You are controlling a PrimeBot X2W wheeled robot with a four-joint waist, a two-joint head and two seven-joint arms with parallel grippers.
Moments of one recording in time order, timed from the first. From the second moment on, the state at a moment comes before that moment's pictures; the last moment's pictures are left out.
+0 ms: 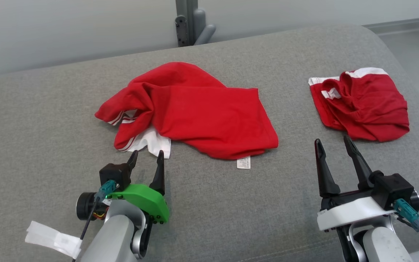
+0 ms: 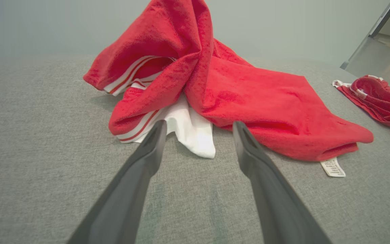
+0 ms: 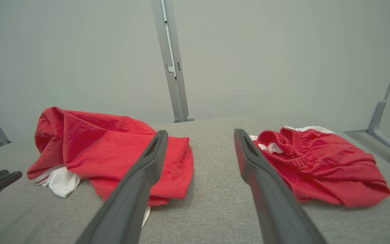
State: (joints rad) left arm -0.38 0.05 -0.38 0.66 -0.42 0.01 -0.26; right arm -0.06 -0.05 0.07 0.08 0.16 0.13 -0.26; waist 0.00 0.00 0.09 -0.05
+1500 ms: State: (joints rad) left arm -0.16 0.11 -0.20 0.54 -0.37 0.03 -0.26; right arm -0.04 -0.05 0.04 0.12 0.17 0.13 -0.26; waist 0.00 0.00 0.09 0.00
